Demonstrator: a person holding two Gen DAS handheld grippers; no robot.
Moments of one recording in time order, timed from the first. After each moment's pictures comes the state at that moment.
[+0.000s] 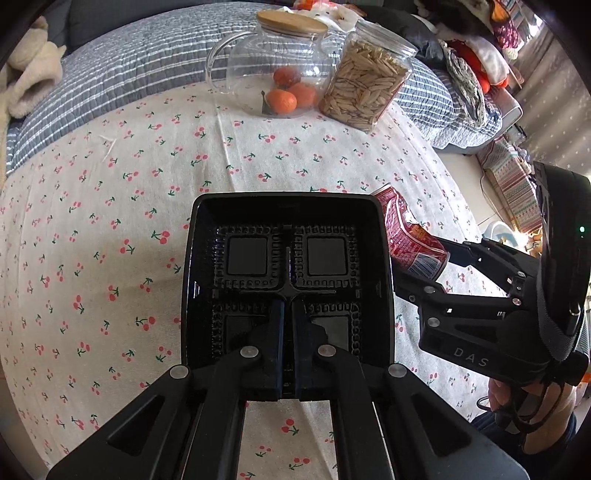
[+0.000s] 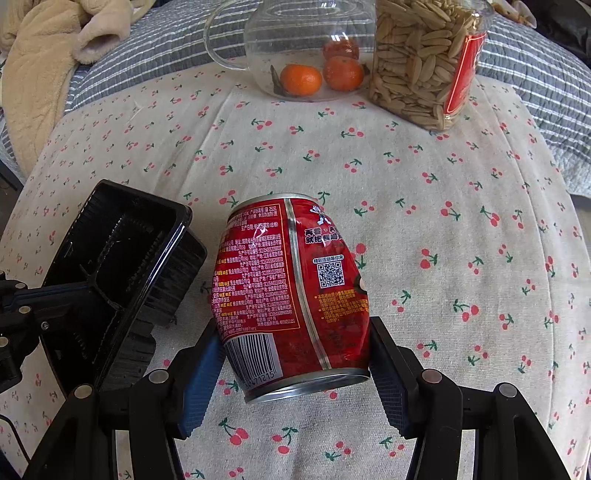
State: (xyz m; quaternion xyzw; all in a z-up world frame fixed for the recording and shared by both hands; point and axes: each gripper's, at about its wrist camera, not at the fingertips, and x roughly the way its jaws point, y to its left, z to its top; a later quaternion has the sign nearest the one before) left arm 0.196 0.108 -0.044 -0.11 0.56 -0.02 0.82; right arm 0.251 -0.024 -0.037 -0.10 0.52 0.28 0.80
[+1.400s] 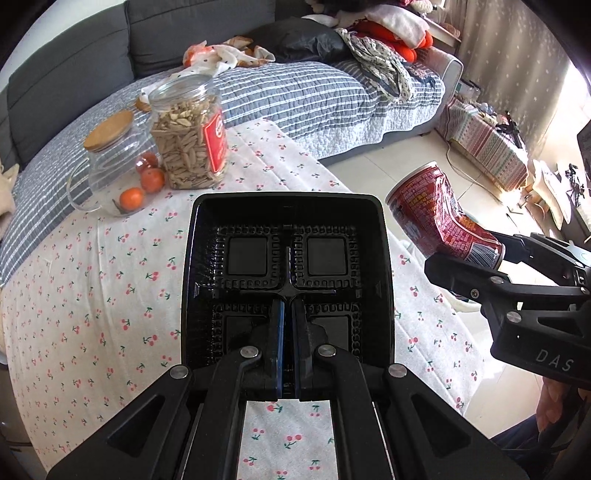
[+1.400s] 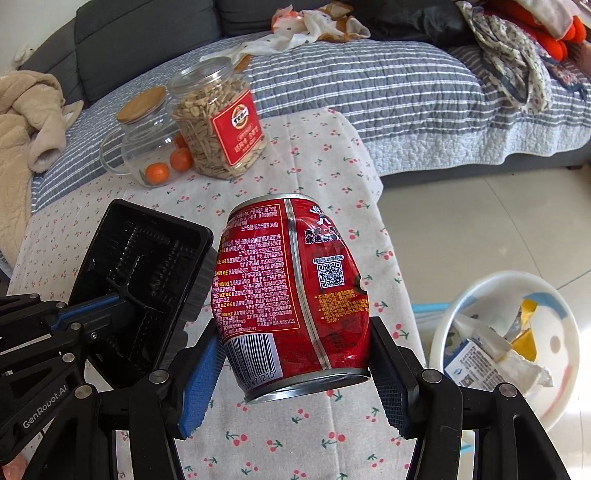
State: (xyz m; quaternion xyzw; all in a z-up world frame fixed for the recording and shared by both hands) left arm 0.215 -0.099 0.006 0.02 0.50 -0.07 0.86; right arm 0.233 -0.235 0.035 0.00 0.47 0.19 0.86
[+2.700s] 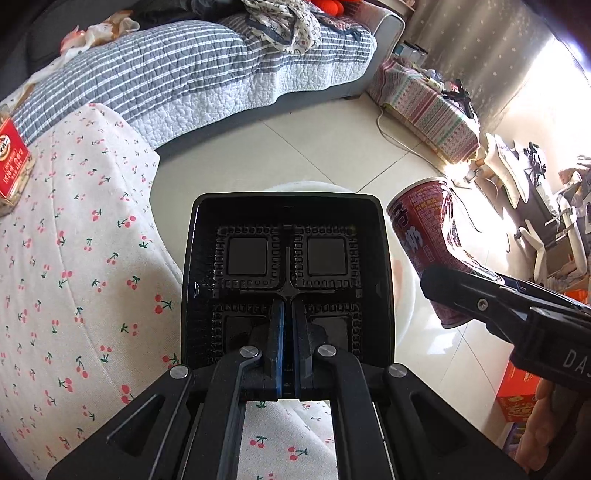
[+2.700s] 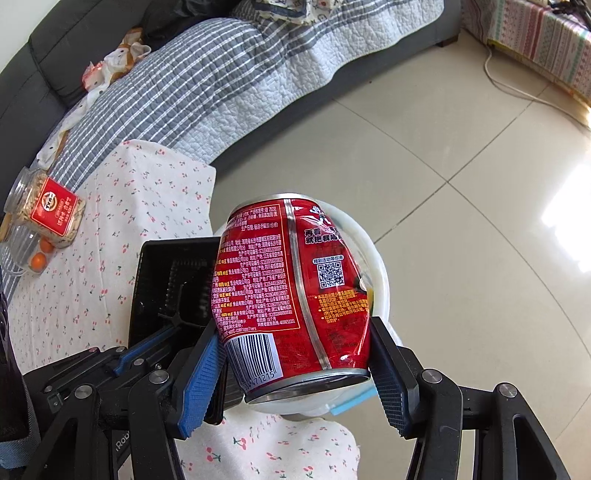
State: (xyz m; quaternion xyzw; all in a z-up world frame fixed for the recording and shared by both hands) left arm 0.271 -0.315 -0.060 -0.01 0.55 -0.18 0.81; right arm 0.248 -0.474 -0.008 0.17 0.54 0.04 0.82
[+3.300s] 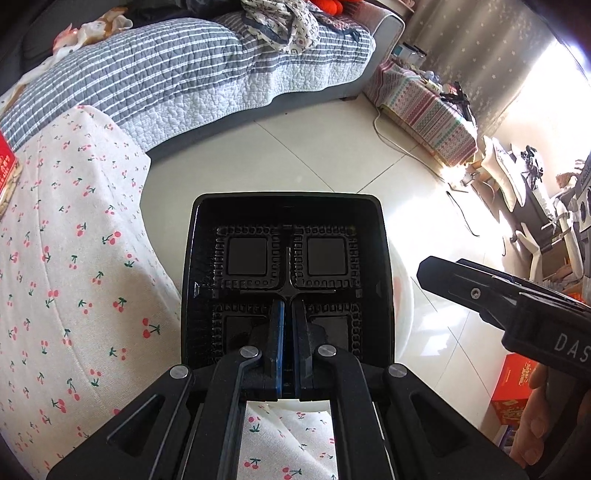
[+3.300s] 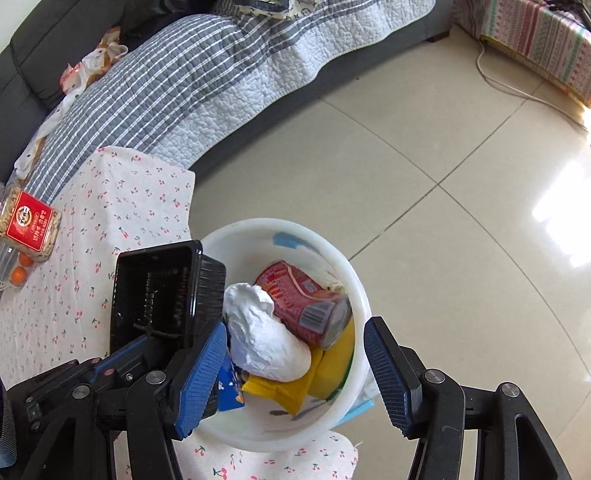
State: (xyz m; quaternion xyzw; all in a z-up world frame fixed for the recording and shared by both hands) left arm 0.291 -0.327 -0.066 -0.02 0.55 -0.19 0.81; right arm 0.270 -0.486 -0.015 0.16 0.54 0.03 0.82
